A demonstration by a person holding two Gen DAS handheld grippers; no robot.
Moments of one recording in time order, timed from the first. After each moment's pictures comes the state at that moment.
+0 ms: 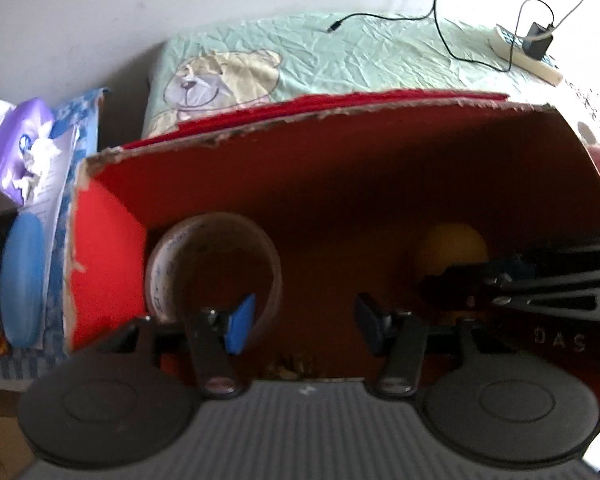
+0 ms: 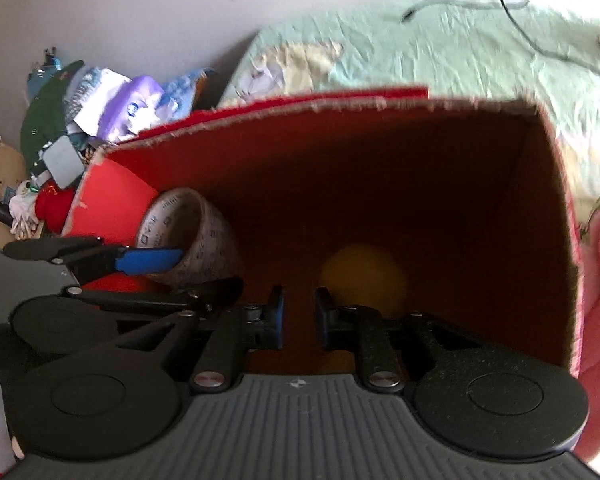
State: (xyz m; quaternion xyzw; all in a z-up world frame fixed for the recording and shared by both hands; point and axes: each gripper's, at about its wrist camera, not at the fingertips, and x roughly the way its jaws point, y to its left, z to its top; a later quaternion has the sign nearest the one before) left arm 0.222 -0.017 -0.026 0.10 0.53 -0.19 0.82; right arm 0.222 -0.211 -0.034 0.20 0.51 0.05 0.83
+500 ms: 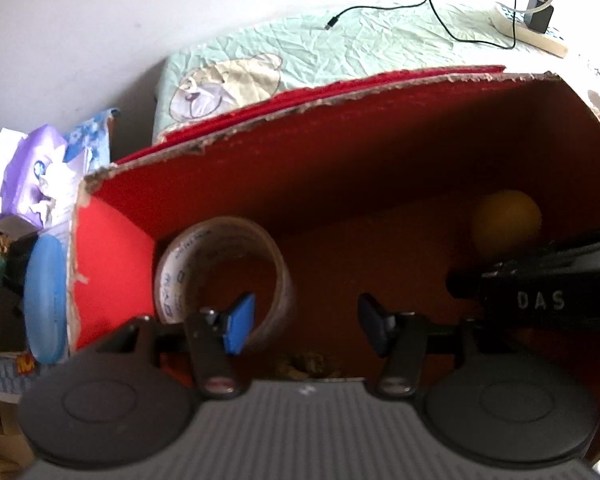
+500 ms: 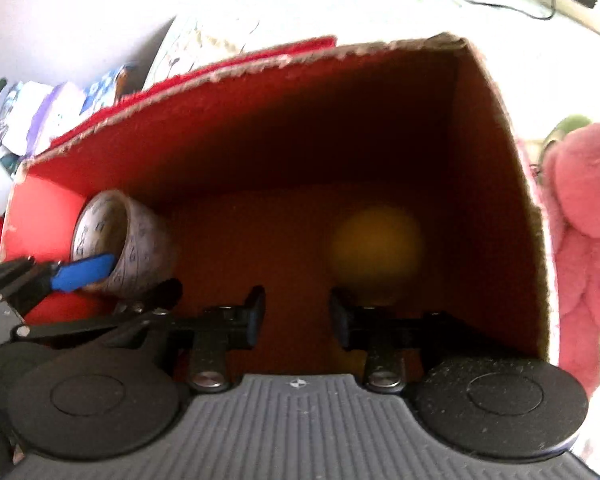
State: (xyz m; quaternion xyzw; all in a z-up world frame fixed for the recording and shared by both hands) left arm 0.215 -0.032 -0.030 0.17 0.51 -0.17 0.83; right arm 0.216 -0.212 -0.042 0.20 0.54 -0.06 0.81
